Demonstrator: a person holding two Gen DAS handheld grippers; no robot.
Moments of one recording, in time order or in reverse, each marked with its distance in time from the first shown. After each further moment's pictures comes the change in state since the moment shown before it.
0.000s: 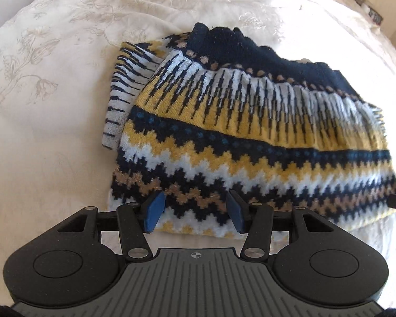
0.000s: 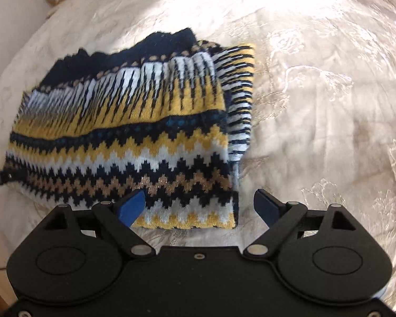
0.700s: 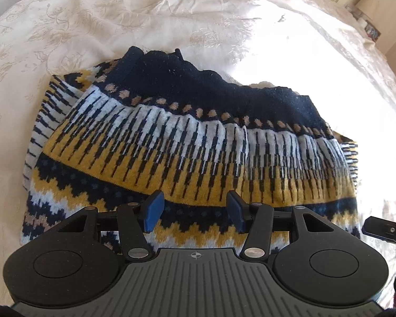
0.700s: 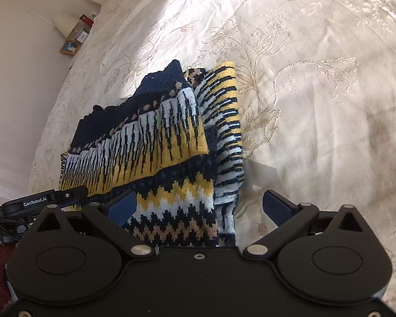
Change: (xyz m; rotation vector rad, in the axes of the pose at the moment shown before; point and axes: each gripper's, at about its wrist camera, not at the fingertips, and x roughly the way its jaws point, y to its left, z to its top) left arm 0.029 -0.085 0.046 -0.016 0.003 -0.022; right arm 0.016 -0.059 0.034 0.193 0.015 0.309
